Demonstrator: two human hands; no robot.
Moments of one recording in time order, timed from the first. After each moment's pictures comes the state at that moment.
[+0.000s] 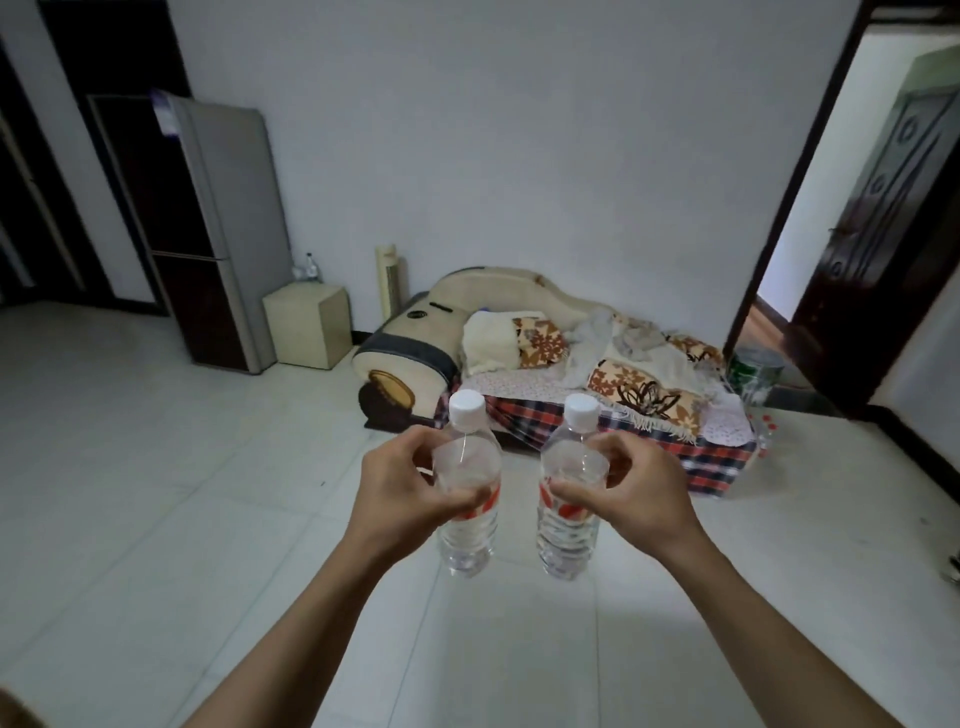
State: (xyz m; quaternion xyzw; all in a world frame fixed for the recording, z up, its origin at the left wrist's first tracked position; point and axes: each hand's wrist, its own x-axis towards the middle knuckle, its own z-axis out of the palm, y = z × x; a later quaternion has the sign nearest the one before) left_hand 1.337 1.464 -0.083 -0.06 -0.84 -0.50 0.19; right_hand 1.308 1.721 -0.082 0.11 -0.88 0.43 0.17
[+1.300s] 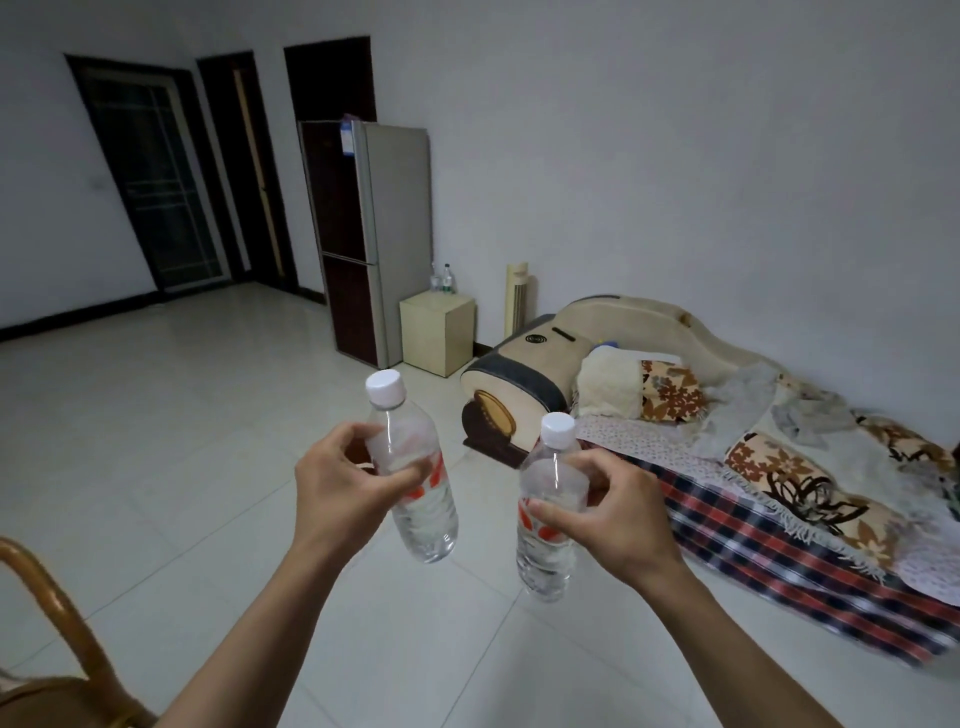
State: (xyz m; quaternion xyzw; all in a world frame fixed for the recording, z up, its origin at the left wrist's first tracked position) left_hand 1.214 1.405 -0.080 0.17 -0.78 -0.48 0.37; right_hand 1.107 1.663 -0.076 0.28 -0.83 0.48 0.06
